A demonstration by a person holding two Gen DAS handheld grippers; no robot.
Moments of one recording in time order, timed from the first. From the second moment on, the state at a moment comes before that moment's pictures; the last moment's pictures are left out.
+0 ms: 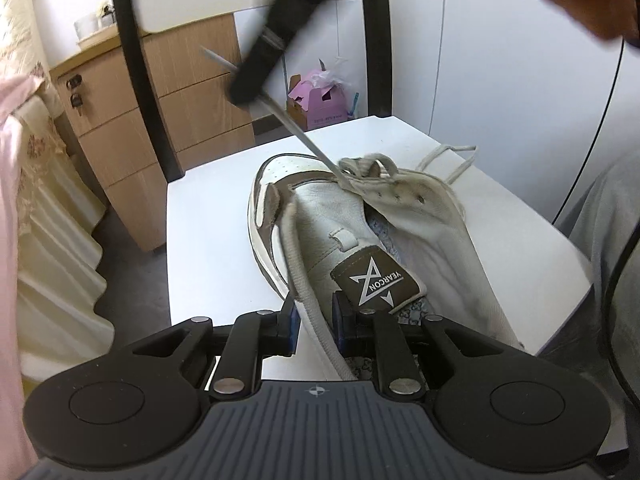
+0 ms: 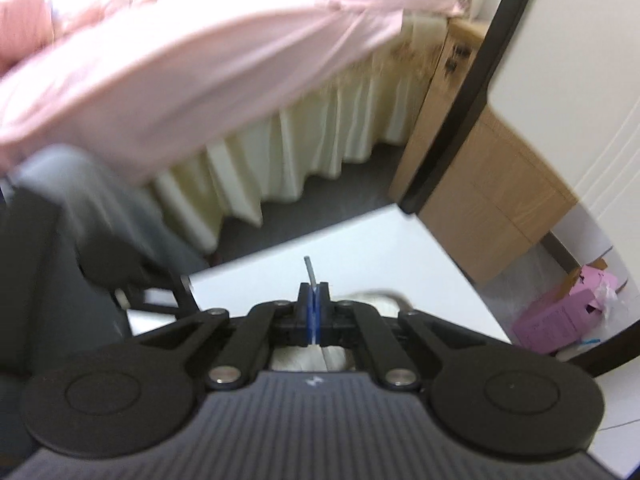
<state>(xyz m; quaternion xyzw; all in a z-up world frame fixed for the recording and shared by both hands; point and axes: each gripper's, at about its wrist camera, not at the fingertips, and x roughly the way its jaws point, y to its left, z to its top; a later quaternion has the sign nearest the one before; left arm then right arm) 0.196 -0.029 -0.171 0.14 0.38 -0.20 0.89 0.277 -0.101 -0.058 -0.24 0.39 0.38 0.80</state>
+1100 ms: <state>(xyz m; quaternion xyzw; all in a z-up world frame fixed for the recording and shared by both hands) 0.200 -0.028 -0.170 0.12 0.39 -0.21 0.89 0.298 -0.092 -0.125 -0.36 0.45 0.38 0.72</state>
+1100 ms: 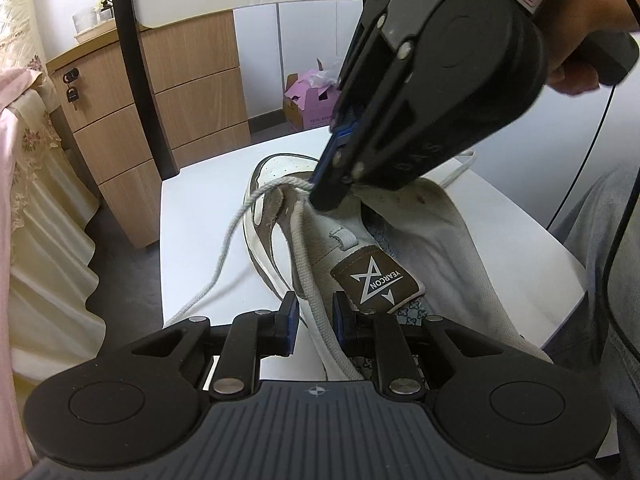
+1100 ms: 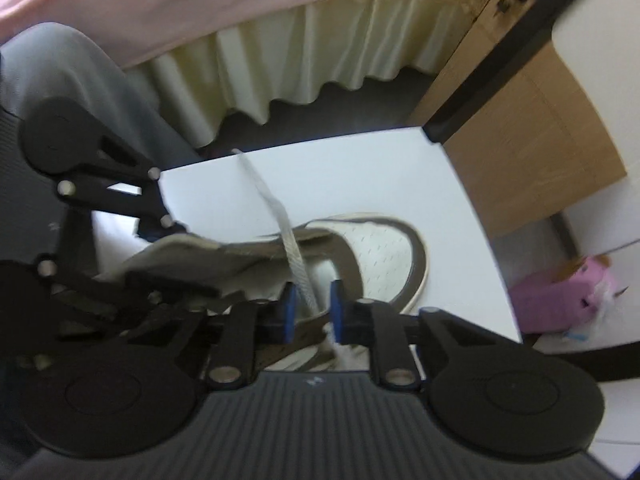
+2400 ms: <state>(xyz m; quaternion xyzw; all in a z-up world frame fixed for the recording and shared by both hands) 0.199 -0.036 -0.171 0.14 0.39 -0.22 0.88 0.291 -0.077 -0.025 -0.16 0.40 0.40 0.81</state>
